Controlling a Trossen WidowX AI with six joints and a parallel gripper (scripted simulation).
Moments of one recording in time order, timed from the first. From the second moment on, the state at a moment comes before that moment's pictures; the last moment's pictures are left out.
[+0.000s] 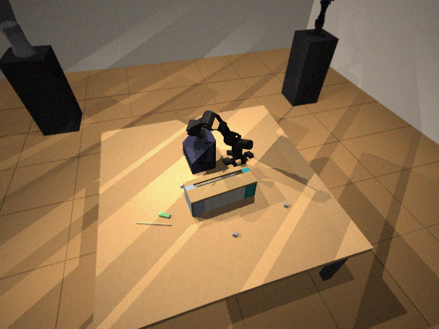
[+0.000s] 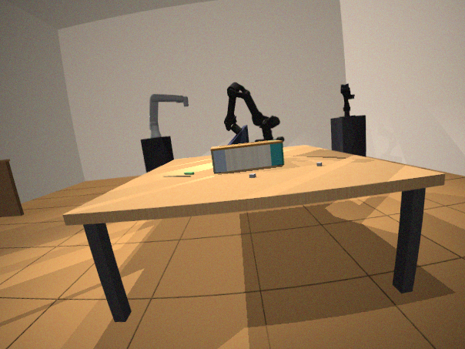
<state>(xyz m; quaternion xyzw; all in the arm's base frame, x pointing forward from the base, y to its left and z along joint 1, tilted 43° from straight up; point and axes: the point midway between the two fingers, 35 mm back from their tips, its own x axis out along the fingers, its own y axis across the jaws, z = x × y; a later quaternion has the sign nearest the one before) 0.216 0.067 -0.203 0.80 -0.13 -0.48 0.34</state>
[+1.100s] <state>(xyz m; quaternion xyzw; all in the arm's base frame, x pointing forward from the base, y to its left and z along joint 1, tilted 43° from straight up) 0.218 0.112 -0.118 0.76 -0.03 -0.50 0.41</state>
